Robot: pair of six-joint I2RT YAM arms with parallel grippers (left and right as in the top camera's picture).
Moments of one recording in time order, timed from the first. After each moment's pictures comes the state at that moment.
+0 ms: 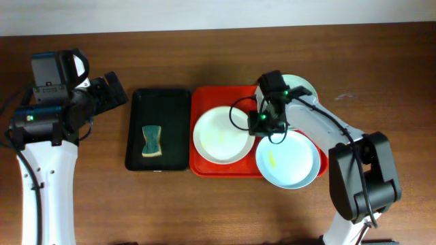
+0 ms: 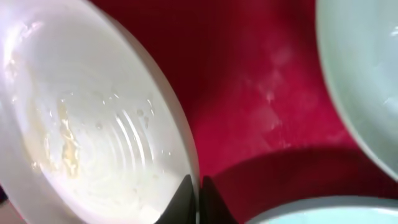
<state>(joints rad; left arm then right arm) 0.10 1.40 1.54 -1.03 0.00 -0.27 0.31 1.91 1.31 -0.77 -0.29 0.29</state>
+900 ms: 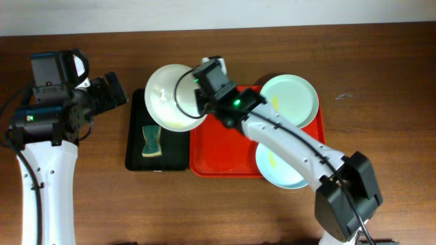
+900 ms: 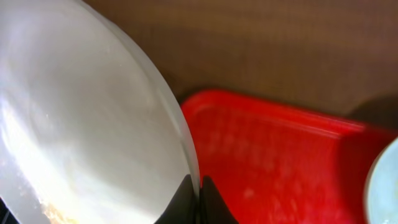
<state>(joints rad) 0.10 1.40 1.54 -1.03 0.00 -0.27 0.69 1.89 1.58 -0.53 0.24 0.38</state>
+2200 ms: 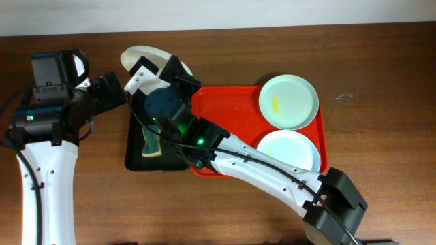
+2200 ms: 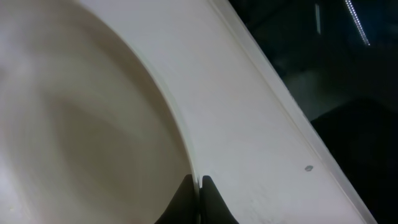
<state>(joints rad) 0.10 1.40 1.54 -1.03 0.00 -0.27 0.96 1.90 1.58 0.18 0.89 -0.74</state>
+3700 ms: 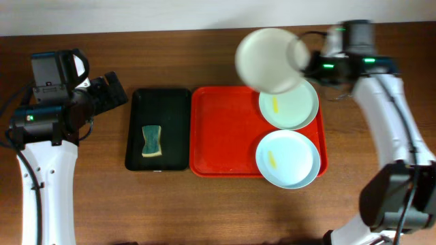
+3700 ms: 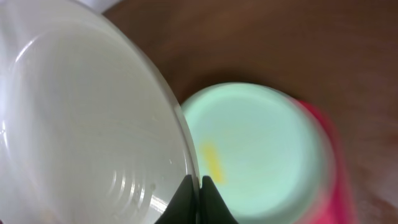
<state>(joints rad) 0.10 1.40 1.54 -1.03 0.00 -0.27 -0.12 1.79 1.59 -0.81 -0.34 0.37</state>
